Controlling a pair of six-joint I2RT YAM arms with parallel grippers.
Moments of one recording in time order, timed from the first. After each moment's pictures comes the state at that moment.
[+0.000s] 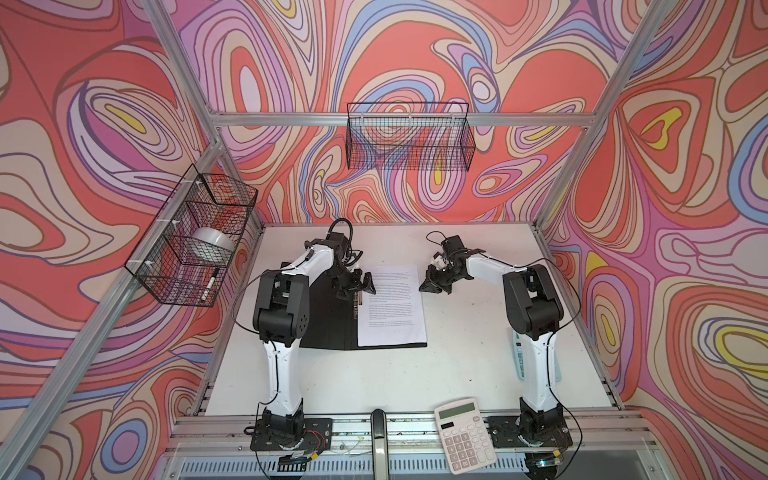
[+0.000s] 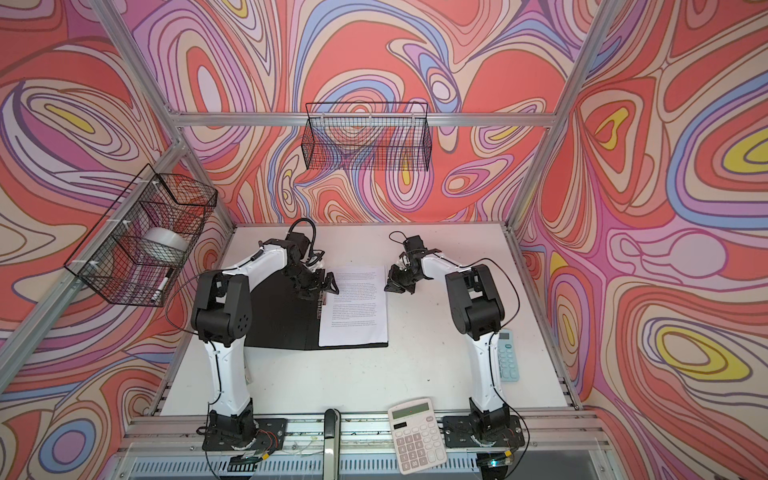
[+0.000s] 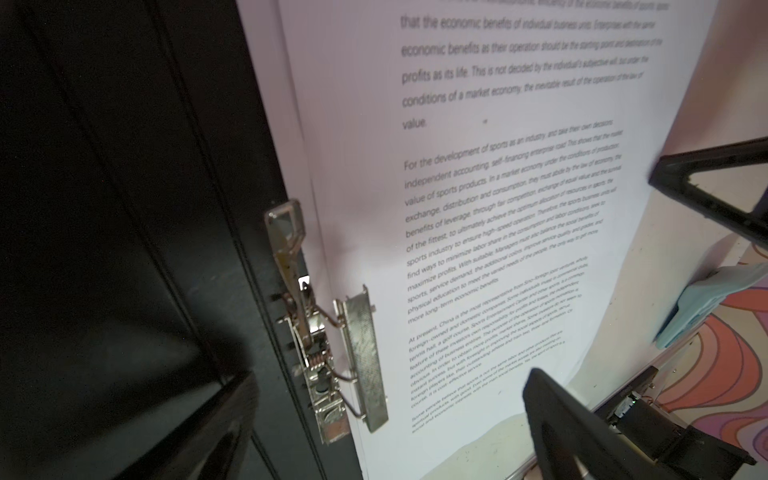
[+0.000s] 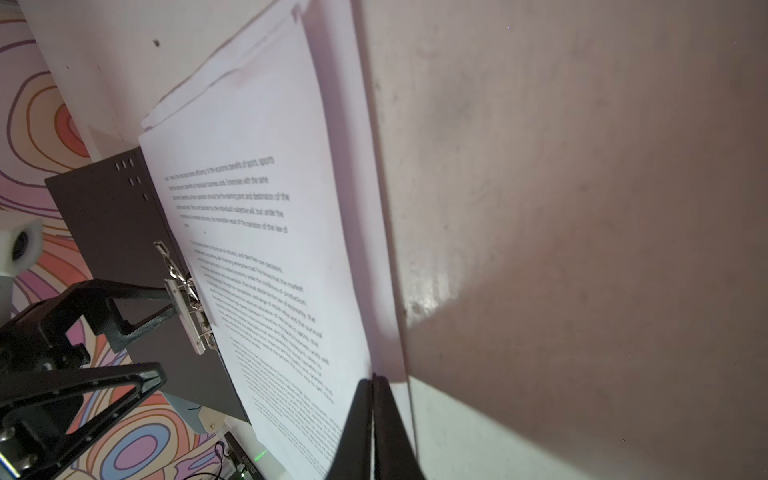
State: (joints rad) left arm -0.20 2.10 1.61 -0.98 0.46 -0.20; right arm 0.31 2.20 1.57 -0.57 -0.61 0.60
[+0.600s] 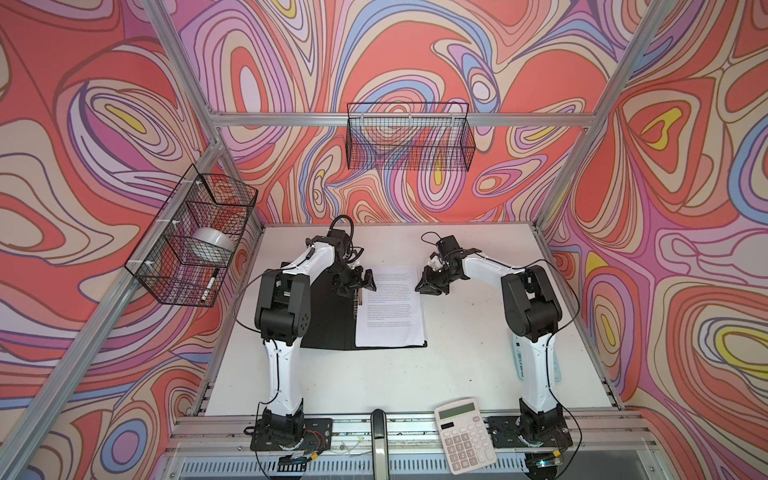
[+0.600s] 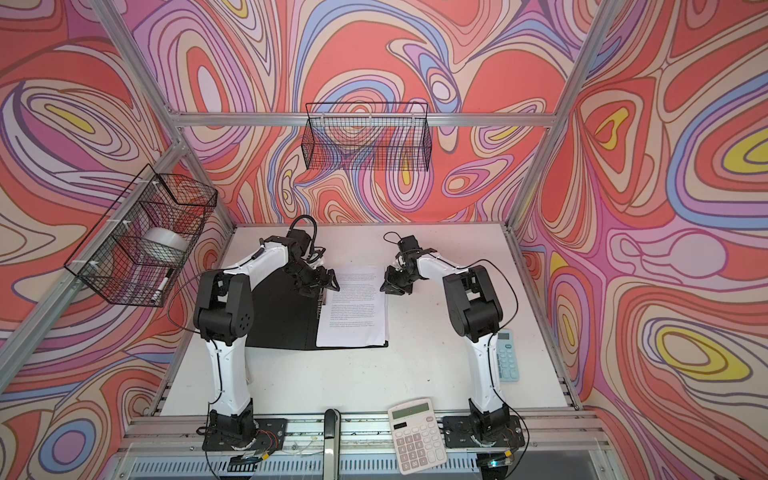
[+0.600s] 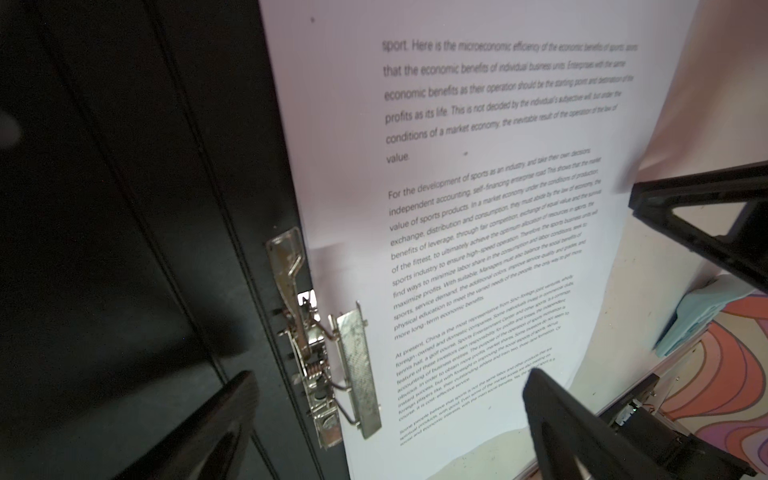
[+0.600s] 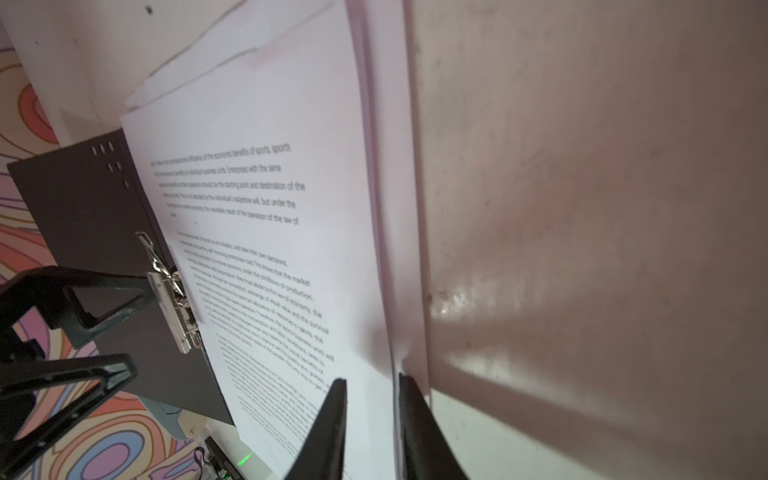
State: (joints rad) left arm -0.20 2.12 1.66 -1.00 0.44 -0.20; right arm 0.34 2.17 1.58 -0.60 -0.54 0.59
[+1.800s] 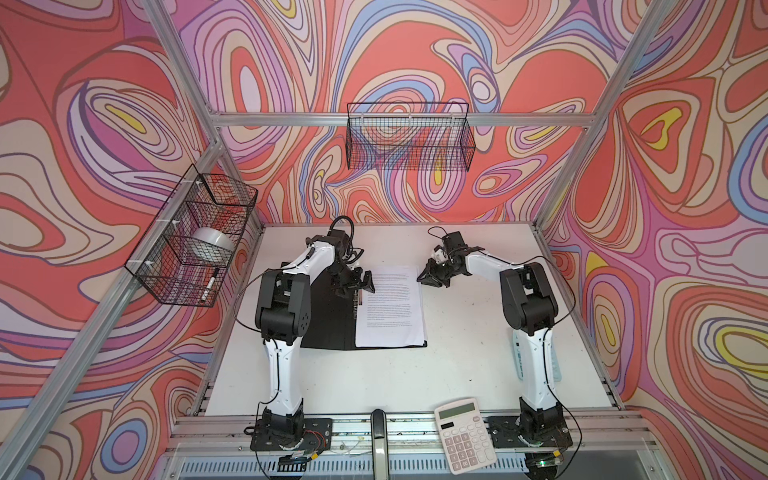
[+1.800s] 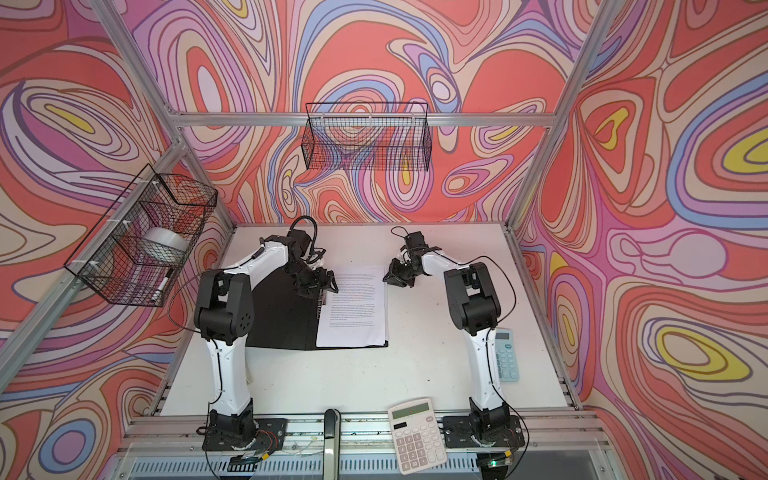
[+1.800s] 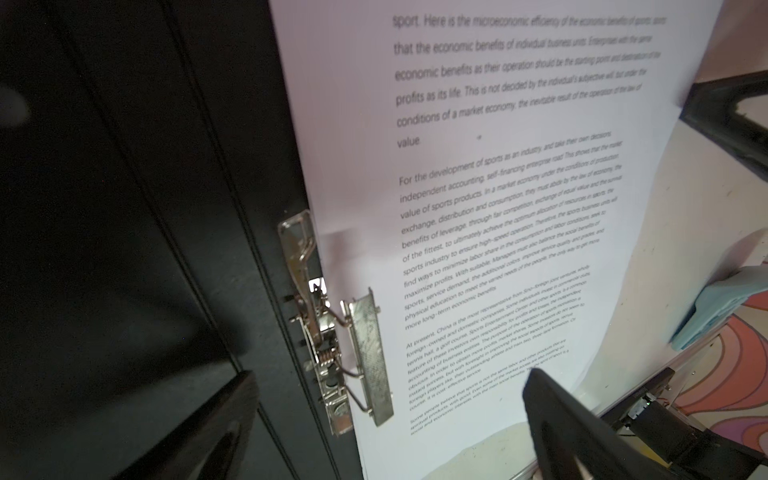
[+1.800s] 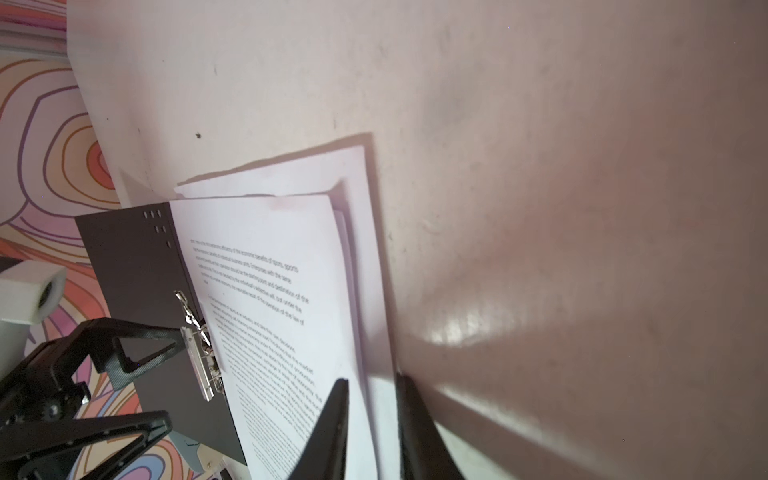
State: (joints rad) left arm -0.20 2.12 1.67 -1.04 0.42 -0.18; right arm 0.28 2.26 1.64 -0.48 -0.61 0.61
